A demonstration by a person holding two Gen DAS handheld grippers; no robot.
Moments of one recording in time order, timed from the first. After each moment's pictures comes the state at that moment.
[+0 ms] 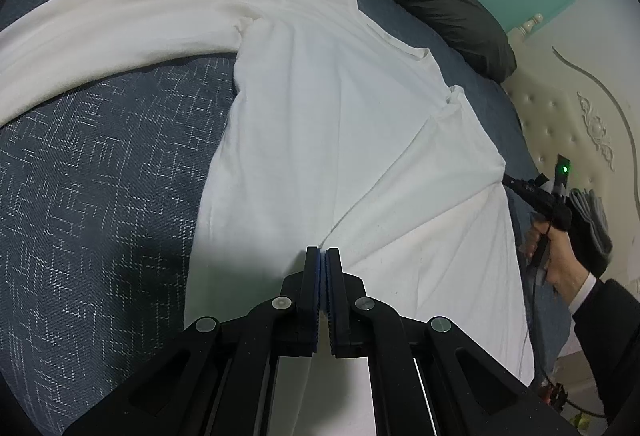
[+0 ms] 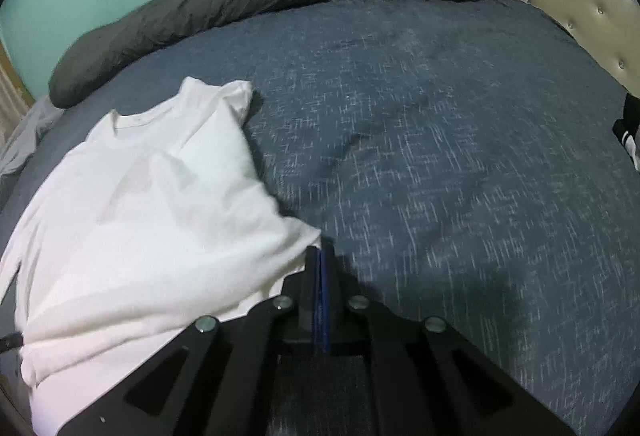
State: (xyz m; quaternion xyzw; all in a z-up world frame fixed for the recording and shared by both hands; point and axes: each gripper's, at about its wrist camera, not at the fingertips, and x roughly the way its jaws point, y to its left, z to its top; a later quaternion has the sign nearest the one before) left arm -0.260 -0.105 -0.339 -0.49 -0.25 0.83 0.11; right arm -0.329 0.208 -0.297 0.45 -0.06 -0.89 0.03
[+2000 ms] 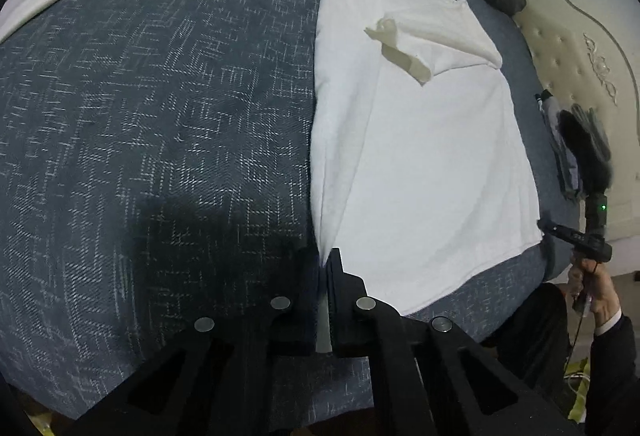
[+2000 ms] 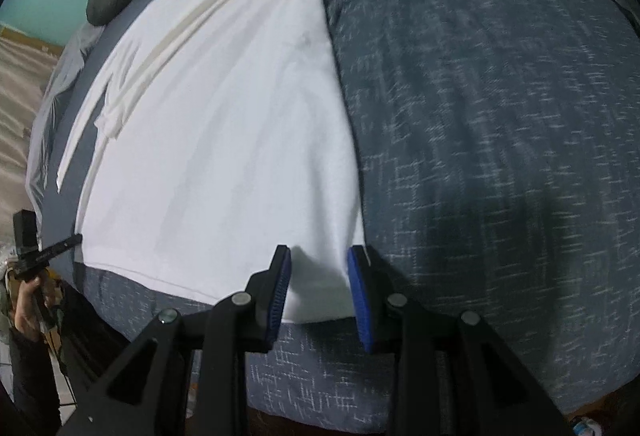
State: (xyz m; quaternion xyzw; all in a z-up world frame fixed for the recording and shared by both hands) left arm -0.053 -0.145 -0.321 -0.59 -0.21 0.77 0.10; right arm -0.004 0.203 -0.285 0.62 -0.13 -0.76 0.11
